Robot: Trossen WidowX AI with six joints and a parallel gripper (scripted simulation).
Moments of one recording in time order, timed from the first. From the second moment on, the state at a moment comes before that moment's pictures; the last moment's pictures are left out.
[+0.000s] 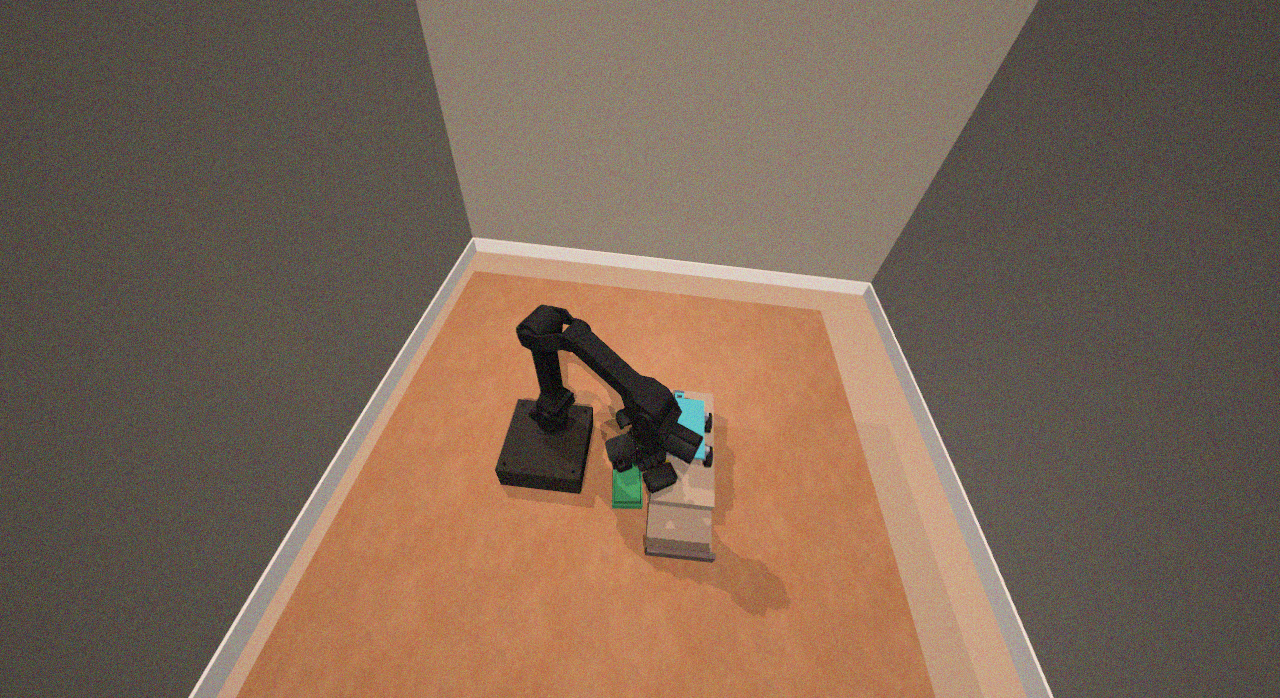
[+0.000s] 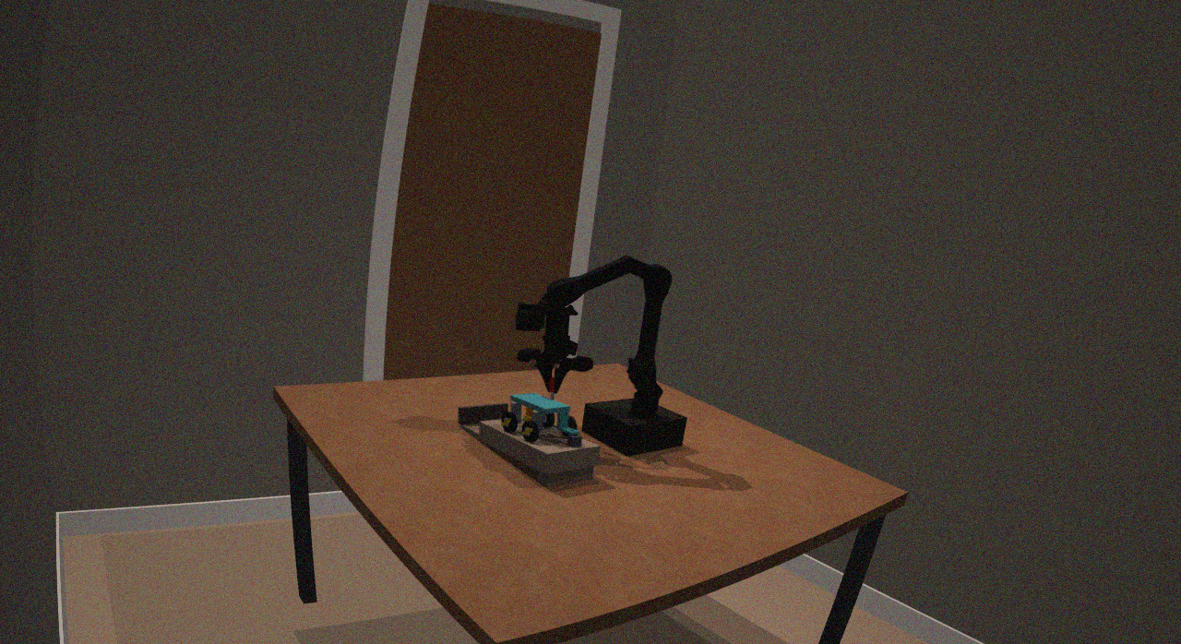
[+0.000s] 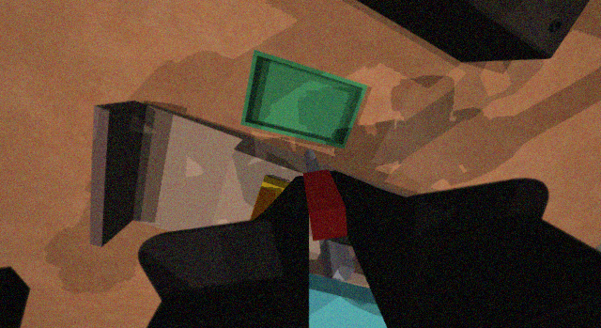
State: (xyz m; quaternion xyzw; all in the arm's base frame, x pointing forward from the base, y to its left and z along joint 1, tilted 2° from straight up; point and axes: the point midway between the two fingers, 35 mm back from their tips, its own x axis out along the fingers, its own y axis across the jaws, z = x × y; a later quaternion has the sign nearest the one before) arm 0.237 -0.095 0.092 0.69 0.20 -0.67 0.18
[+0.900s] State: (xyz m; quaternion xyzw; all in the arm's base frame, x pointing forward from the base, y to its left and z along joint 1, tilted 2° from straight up) arm 0.218 -0.093 0.077 0.71 0.03 -0.70 0.06
